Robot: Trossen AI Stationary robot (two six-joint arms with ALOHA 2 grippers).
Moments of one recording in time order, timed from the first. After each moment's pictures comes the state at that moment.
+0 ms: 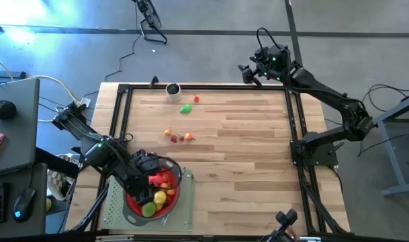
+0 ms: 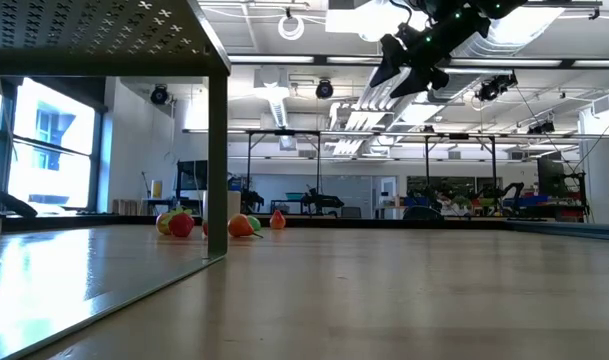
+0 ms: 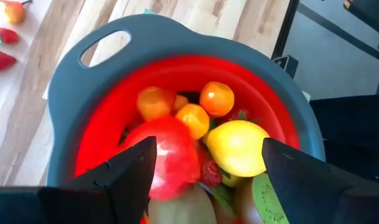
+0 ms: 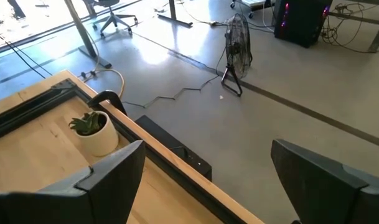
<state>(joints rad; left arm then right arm) -0.67 1.43 1.67 -1.29 -0.20 -1.05 -0.79 1.33 1.18 -0.23 0.00 0.12</state>
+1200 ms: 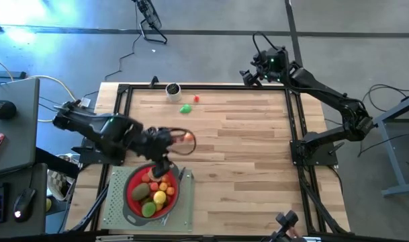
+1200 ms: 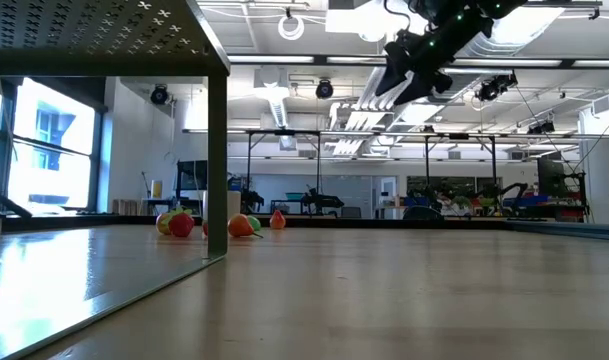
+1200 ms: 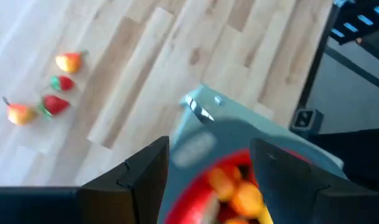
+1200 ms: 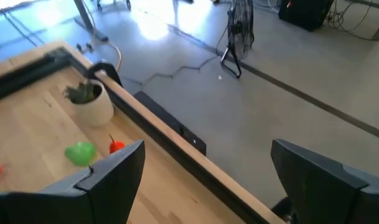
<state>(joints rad) -0.39 1.40 1.67 -1.27 -0.16 -0.85 -0.79 1.33 1.18 -0.33 -0.01 0.07</state>
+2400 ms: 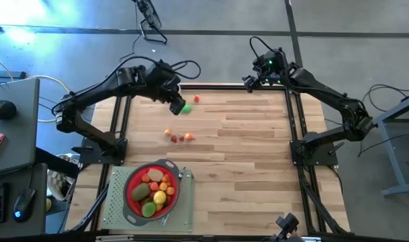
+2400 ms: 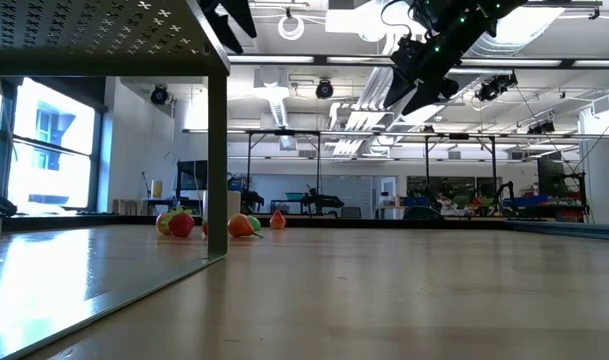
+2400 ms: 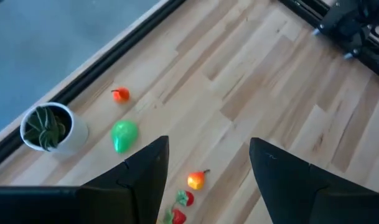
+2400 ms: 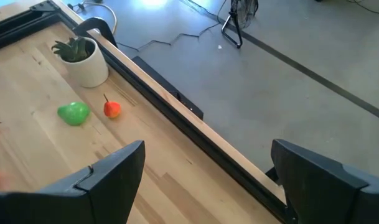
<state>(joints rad) 0.33 1.40 1.67 -1.07 -0.08 -0.37 -0.79 1.33 1.18 -0.47 -0.01 0.02</state>
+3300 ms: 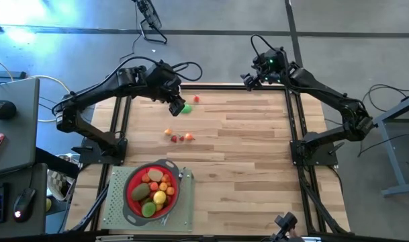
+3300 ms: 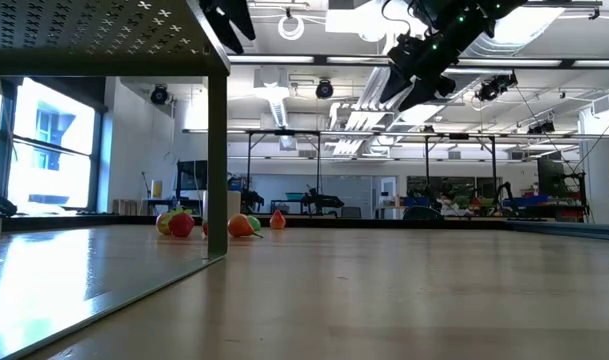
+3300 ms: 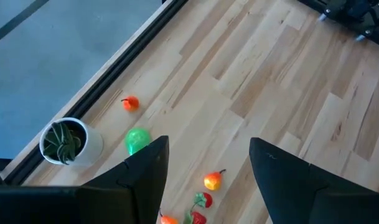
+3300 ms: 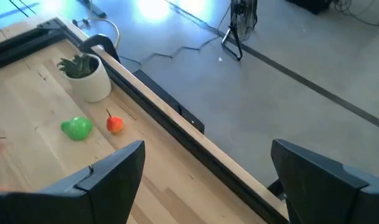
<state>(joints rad) 0.33 1.40 1.67 -1.07 -0.12 -0.26 -0.79 1.33 1.18 -0.41 -0.01 0.03</state>
